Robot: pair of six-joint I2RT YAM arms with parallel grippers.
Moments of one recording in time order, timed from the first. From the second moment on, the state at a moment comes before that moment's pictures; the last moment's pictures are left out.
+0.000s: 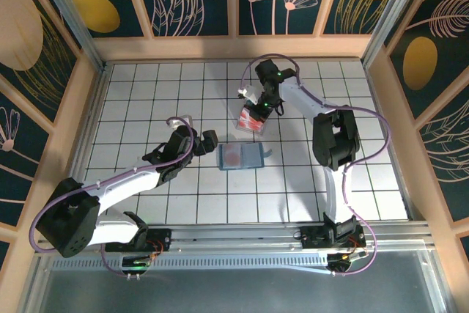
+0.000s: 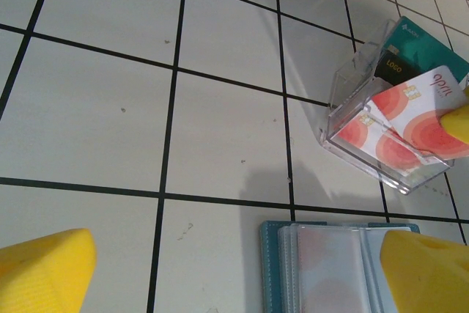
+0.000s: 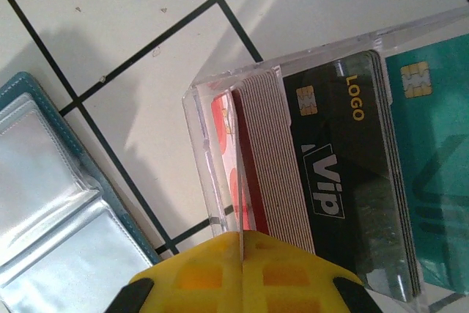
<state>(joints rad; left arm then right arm) -0.67 1.28 0.60 0.03 -0.26 -0.76 0.46 2.11 1.78 -0.96 -0.28 -0.55</state>
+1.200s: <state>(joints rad) -0.67 1.28 0.61 0.02 -0.30 -0.77 0.49 1.79 1.52 -0.74 -0.14 -0.26</state>
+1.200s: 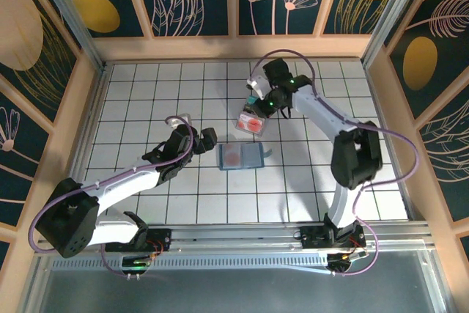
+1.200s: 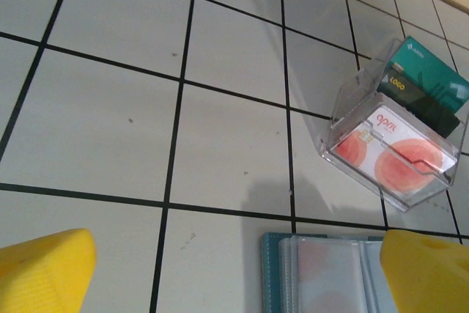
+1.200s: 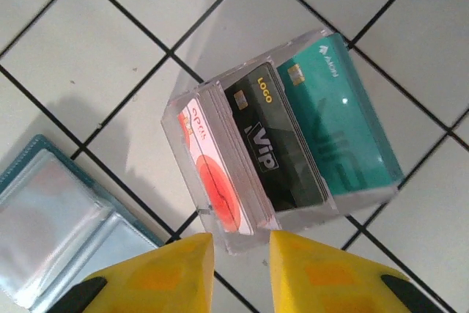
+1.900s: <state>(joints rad) -0.65 1.14 0.49 0.04 -0.46 -0.86 0.99 1.70 1.14 -0.51 0.30 0.55</state>
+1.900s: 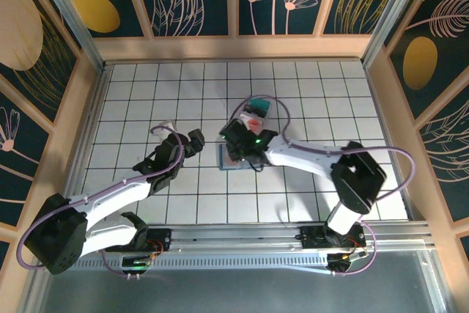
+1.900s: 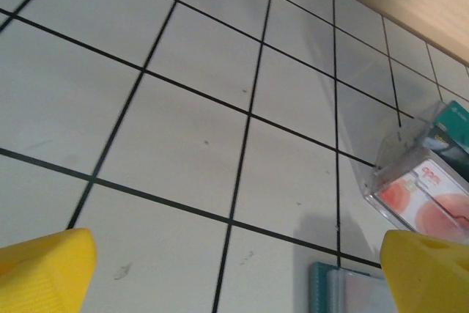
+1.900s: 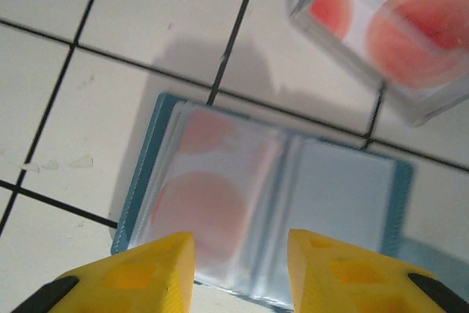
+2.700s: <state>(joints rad) -0.62 1.13 0.45 0.04 -0.48 -0.89 1.05 1.93 1.24 -0.55 0.32 0.73</state>
